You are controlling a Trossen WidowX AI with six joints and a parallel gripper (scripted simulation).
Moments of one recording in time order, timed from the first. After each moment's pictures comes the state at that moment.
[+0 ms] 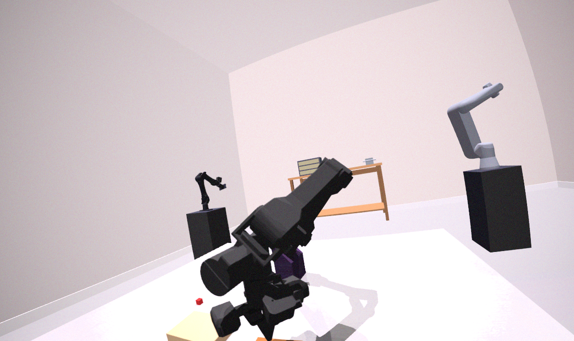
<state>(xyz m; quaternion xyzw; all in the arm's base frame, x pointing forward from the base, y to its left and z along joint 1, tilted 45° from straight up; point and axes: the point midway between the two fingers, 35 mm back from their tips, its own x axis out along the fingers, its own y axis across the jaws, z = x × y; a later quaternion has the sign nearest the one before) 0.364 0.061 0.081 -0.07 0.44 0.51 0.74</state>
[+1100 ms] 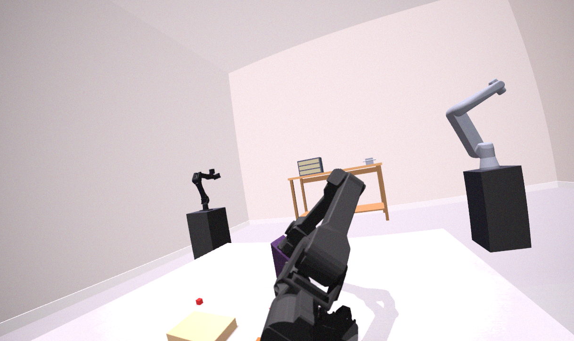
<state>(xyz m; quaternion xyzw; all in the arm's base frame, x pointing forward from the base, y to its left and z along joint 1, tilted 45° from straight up) 0.407 0.158 0.115 -0.32 0.21 0.64 0.67</state>
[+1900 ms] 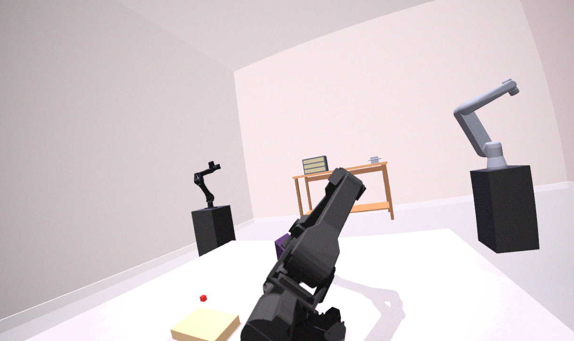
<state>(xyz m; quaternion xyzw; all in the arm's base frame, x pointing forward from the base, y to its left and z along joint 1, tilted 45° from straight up) 0.413 0.143 0.096 -0.32 0.21 0.63 0.67</state>
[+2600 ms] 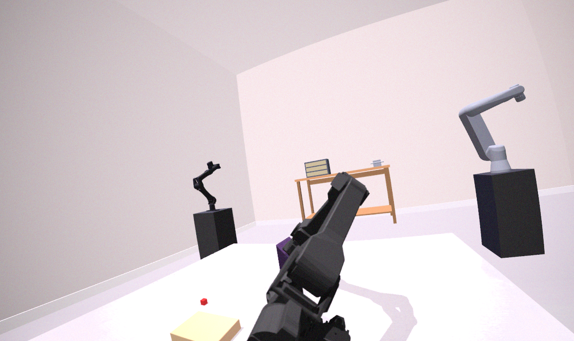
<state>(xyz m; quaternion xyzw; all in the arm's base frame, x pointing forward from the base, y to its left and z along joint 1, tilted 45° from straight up) 0.412 0.149 0.096 -0.32 0.22 0.63 0.67</state>
